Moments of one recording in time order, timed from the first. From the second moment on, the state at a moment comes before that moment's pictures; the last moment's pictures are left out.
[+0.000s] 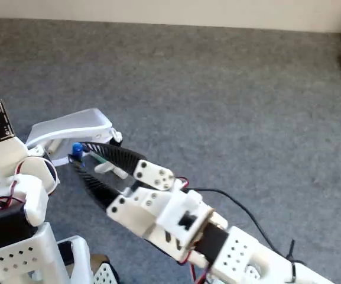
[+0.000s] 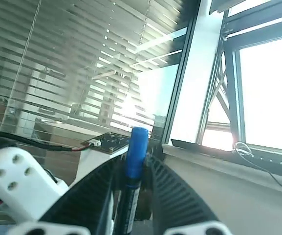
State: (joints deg) left arm -25.5 -67.6 43.0 74.2 9.0; right arm -62.3 -61.2 66.3 -29.2 16.0
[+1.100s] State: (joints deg) left arm -26.2 -67.6 43.0 74.2 9.1; right arm -58.8 -28.7 72.5 -56.2 34.3
